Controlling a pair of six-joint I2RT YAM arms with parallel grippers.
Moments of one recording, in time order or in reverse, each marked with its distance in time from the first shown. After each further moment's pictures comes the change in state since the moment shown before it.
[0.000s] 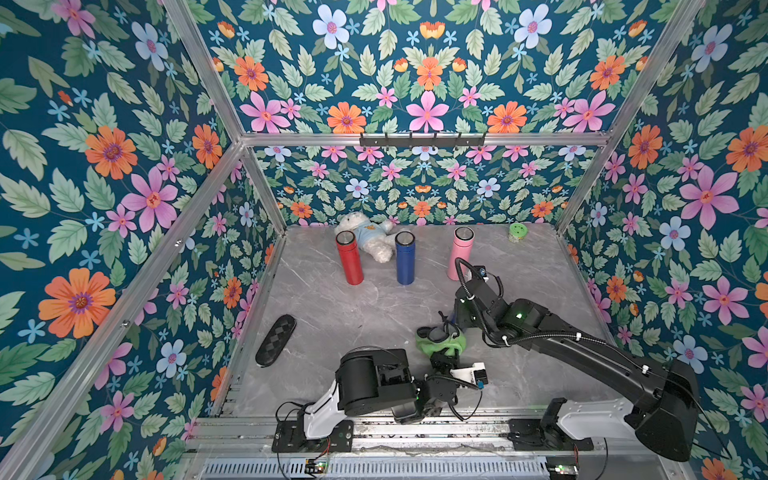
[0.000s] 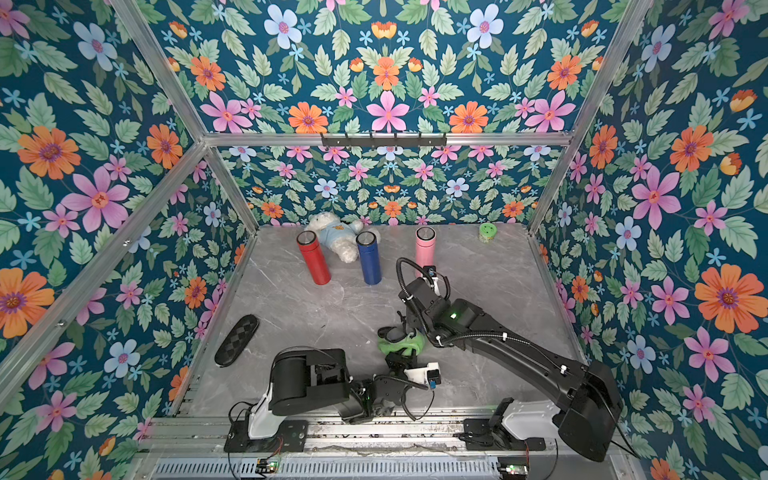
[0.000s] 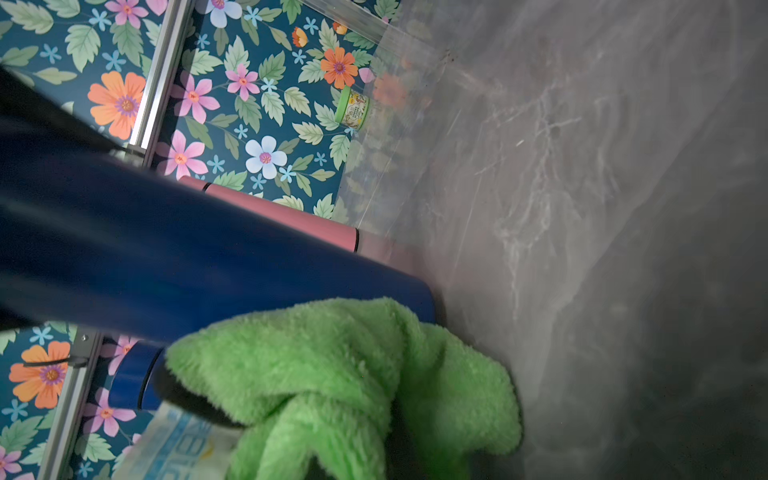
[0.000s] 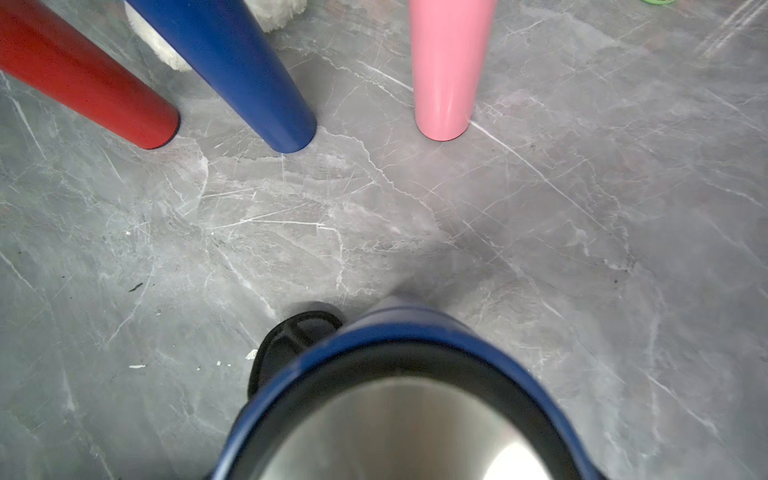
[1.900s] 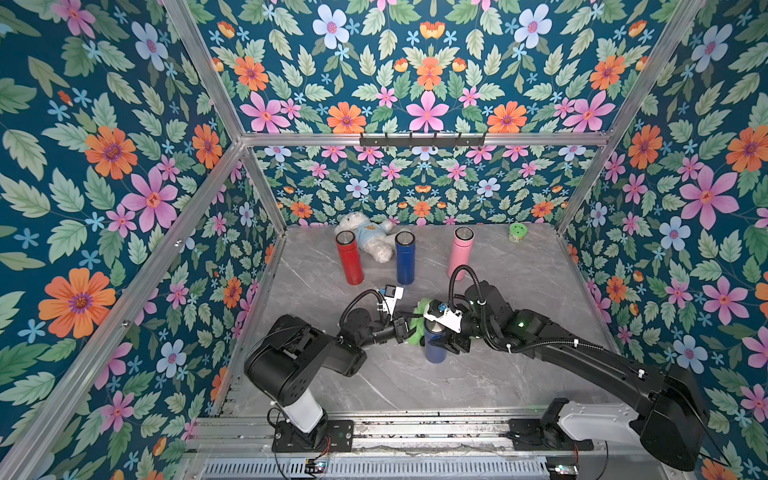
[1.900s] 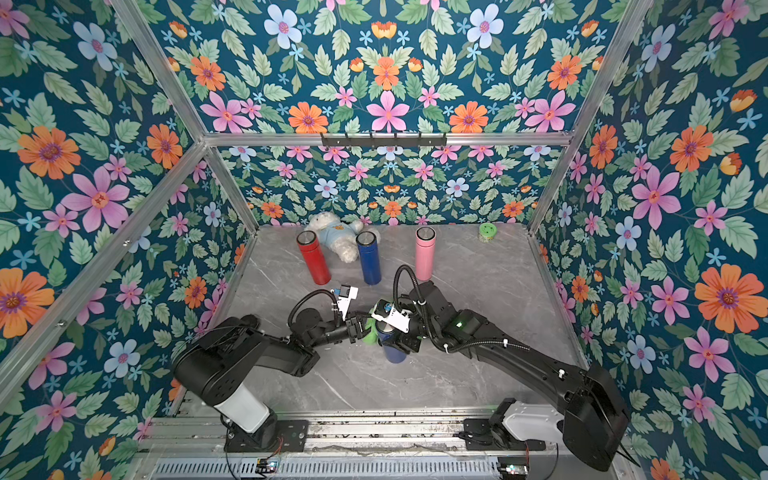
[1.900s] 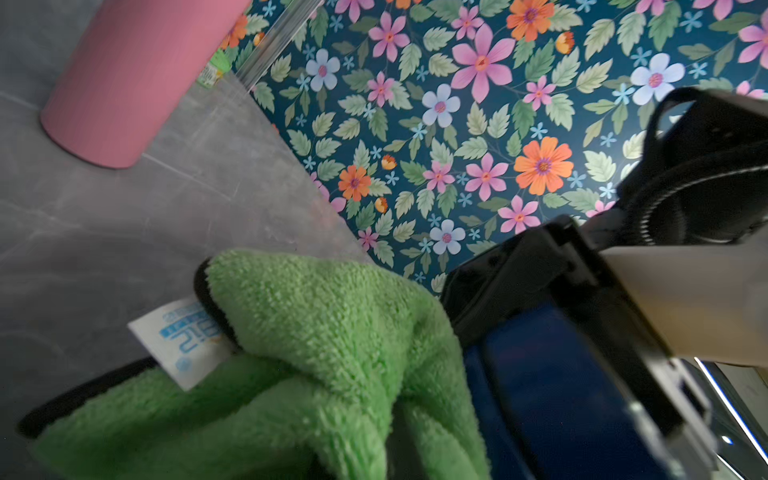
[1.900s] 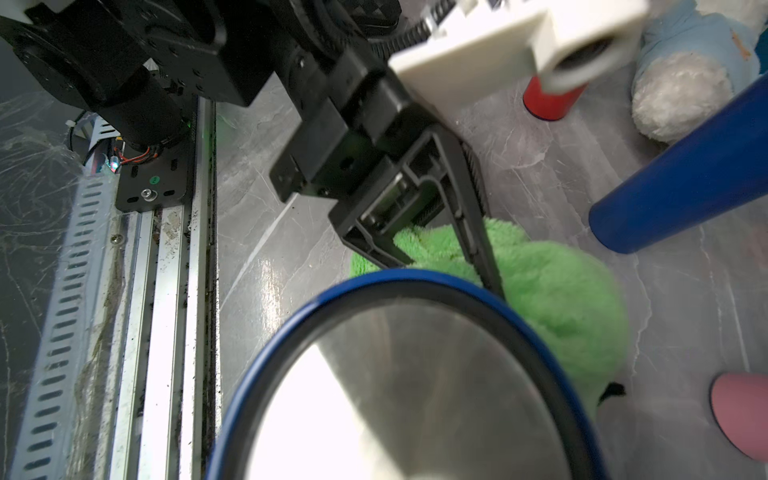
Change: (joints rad) left arm 0.805 -0.368 -0.256 0.103 1.621 -1.865; right arm -0.037 -0.042 -0.215 0.385 -0.764 -1.044
